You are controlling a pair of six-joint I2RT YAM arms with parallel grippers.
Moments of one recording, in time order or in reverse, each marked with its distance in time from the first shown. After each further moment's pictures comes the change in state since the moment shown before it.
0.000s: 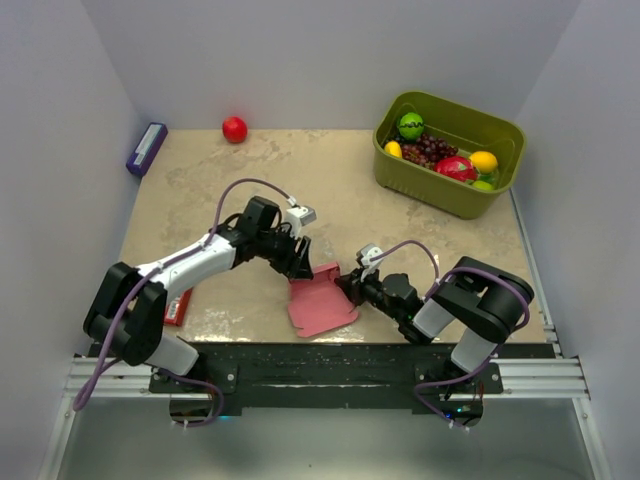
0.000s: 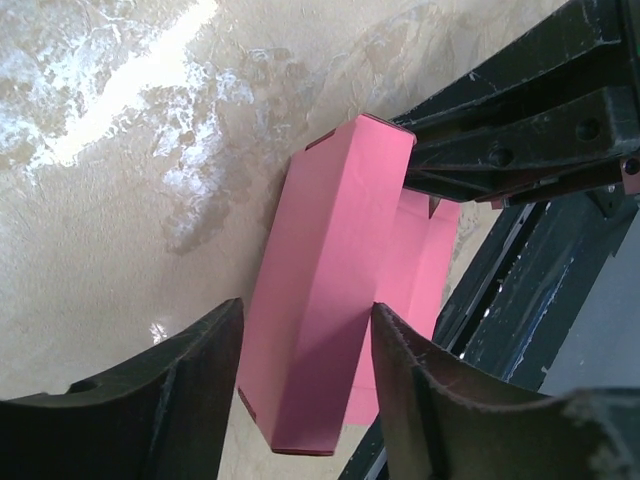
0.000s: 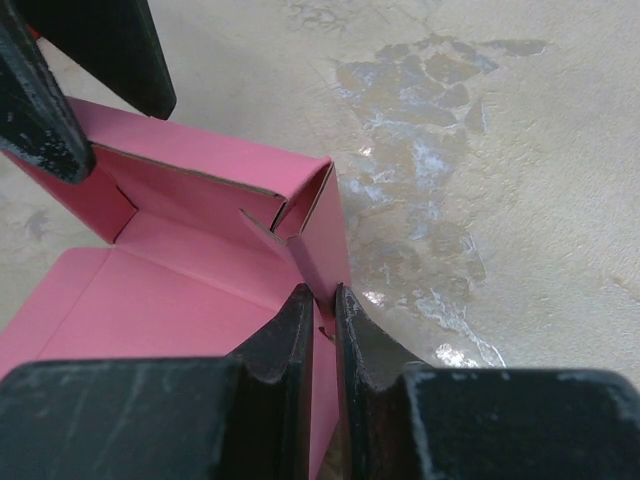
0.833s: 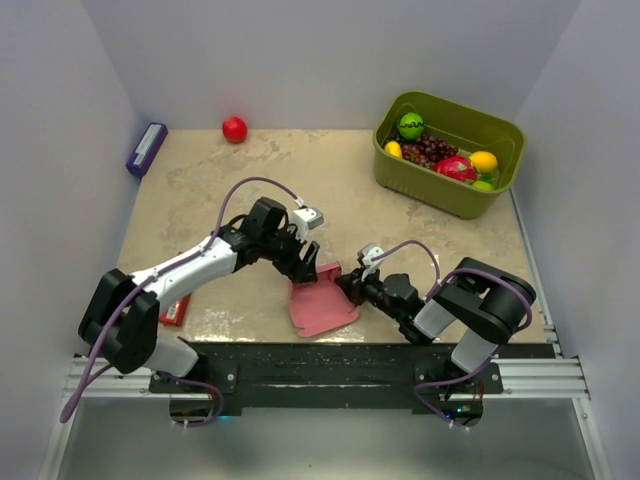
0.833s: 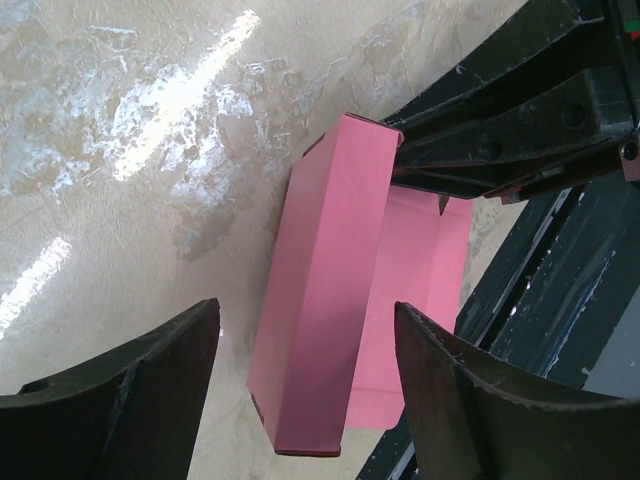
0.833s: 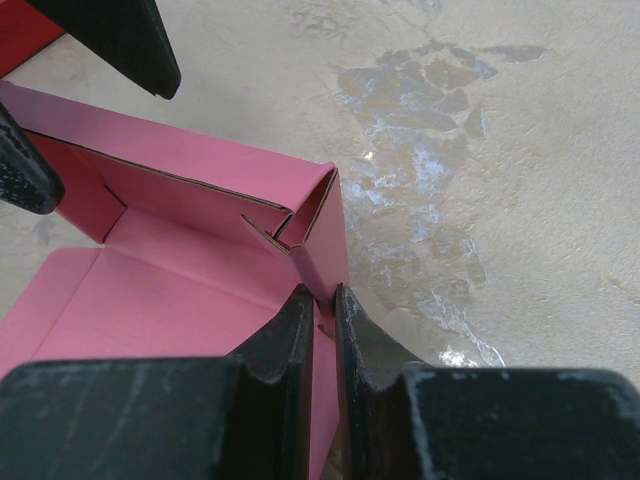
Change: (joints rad) left arm -0.076 -0.046 0.024 -0.038 -0.113 0.058; right arm -0.001 -0.012 -0.004 0.001 0.000 0.007
